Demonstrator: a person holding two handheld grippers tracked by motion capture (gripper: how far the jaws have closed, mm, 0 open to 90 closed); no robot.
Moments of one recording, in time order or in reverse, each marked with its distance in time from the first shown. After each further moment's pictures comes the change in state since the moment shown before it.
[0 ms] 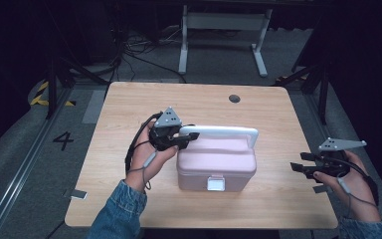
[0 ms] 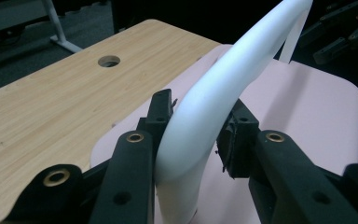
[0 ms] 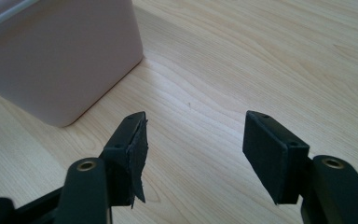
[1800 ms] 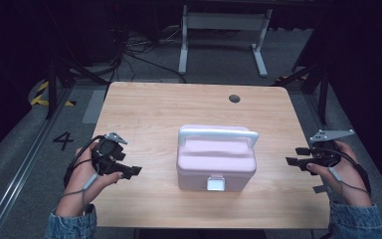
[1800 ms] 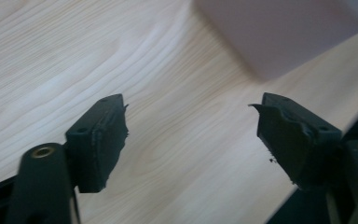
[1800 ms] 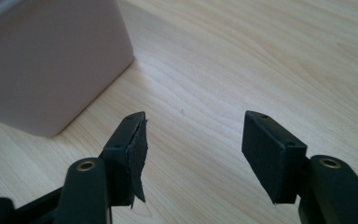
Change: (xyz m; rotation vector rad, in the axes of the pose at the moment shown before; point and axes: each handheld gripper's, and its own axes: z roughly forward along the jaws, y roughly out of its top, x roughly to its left) left arm 0.035 -0.071 -0.104 0.450 0.080 -0.260; right arm -0.009 0.019 0.015 0.059 0.001 0.016
